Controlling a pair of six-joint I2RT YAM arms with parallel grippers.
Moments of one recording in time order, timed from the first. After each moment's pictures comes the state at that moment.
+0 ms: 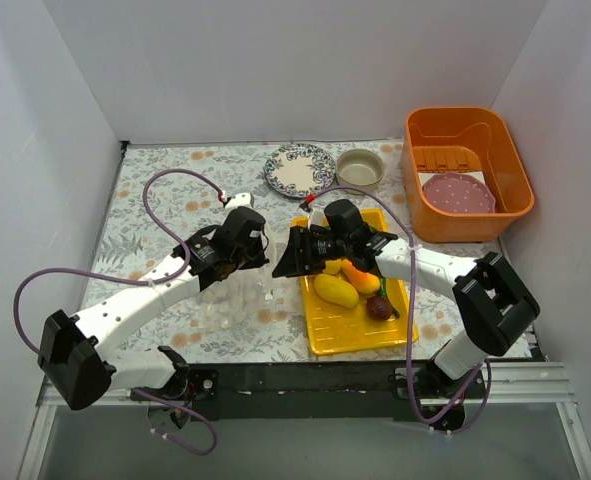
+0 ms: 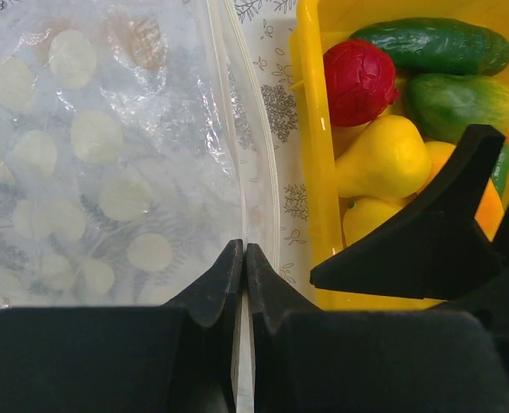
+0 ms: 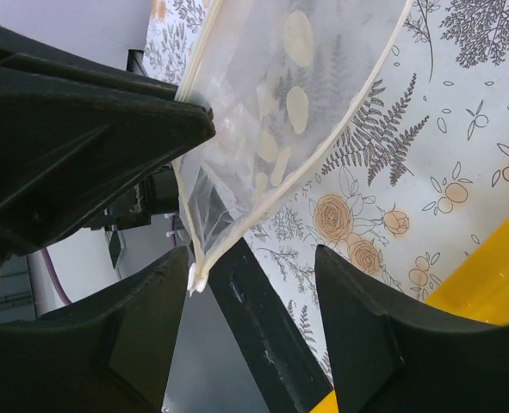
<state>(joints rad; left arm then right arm) -0.76 1.23 1.01 -0.59 -0.32 -0.72 0.76 1.56 0.94 0.05 -0.65 0.75</state>
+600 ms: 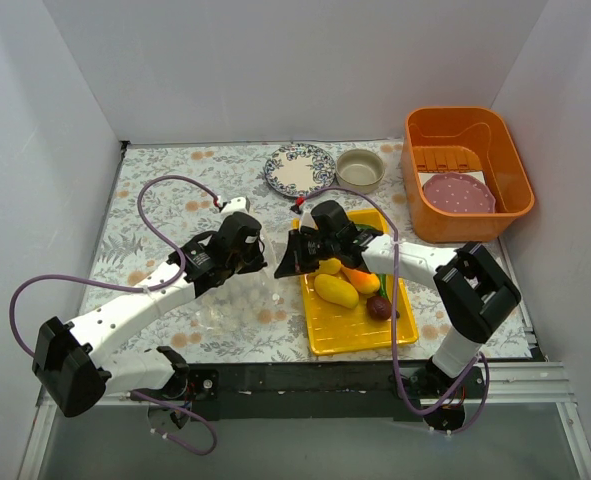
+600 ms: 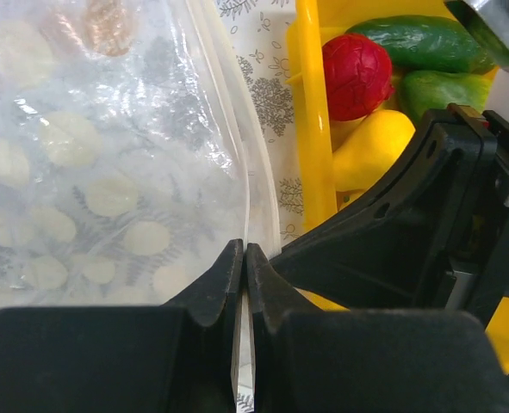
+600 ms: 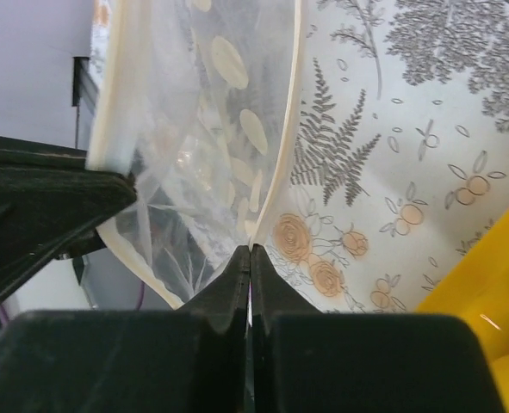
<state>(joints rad) -0.76 1.18 0.95 -0.56 -0.30 -0.75 0.79 1.68 1.01 0.02 -0.57 0.71</state>
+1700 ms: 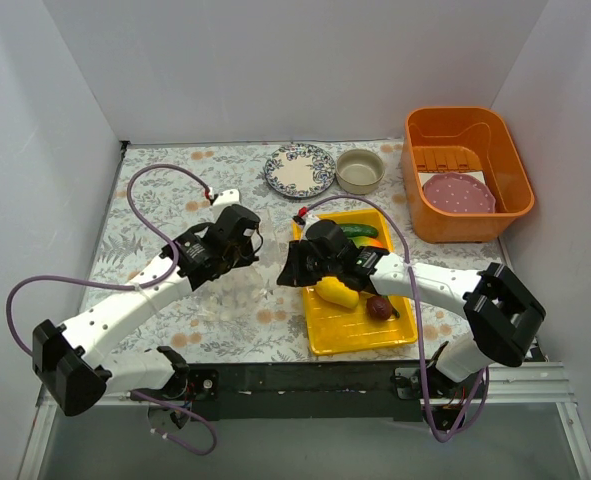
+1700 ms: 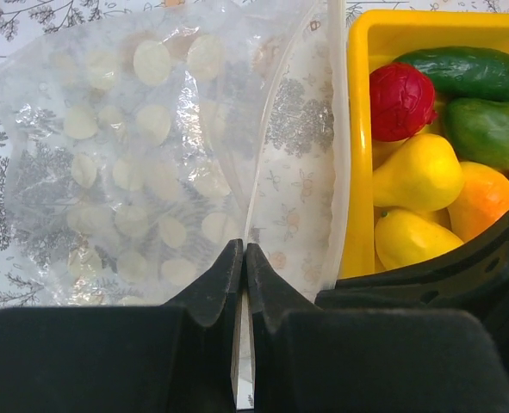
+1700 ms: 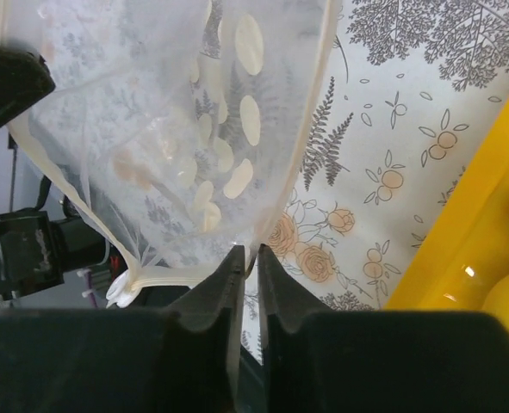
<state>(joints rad) -0.76 1.18 1.08 -0.76 -0.44 -0.75 0.95 1.51 0.93 -0.06 -0.19 0.74</state>
